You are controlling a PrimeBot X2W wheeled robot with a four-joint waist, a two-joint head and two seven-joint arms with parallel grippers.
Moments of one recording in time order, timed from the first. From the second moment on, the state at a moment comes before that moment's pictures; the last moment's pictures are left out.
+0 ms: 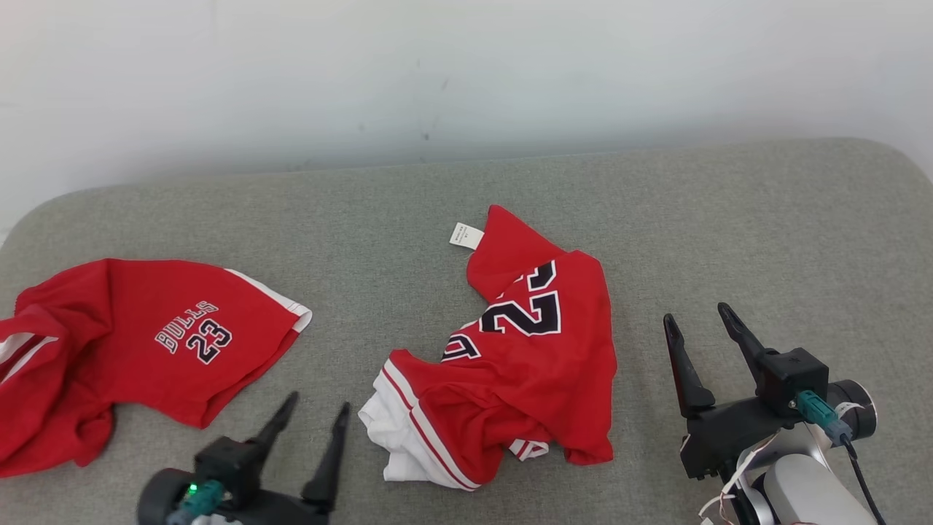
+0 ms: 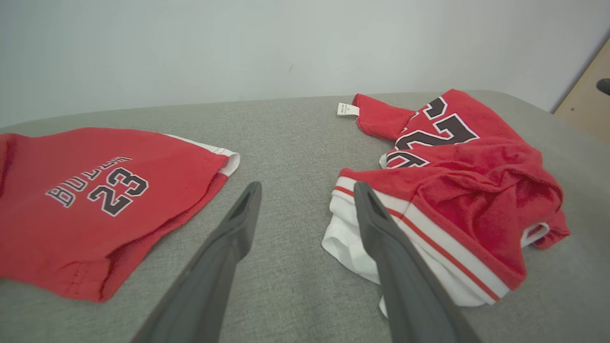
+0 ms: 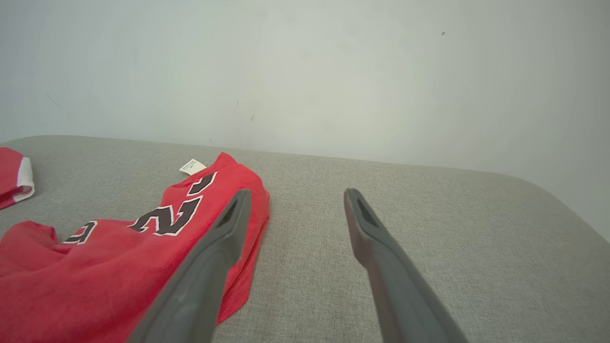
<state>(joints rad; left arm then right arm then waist) -0.23 0.32 -0.63 0.33 -0.46 0.07 -0.25 -0.25 -0.20 0.26 0.39 0.31 -0.07 -0.25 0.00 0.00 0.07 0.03</state>
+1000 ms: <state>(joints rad) -0.39 0.22 -0.73 0.67 -0.48 -0.09 -0.10 -0.28 -0.19 0.26 0.39 0.31 -0.06 -0.25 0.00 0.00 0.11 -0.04</state>
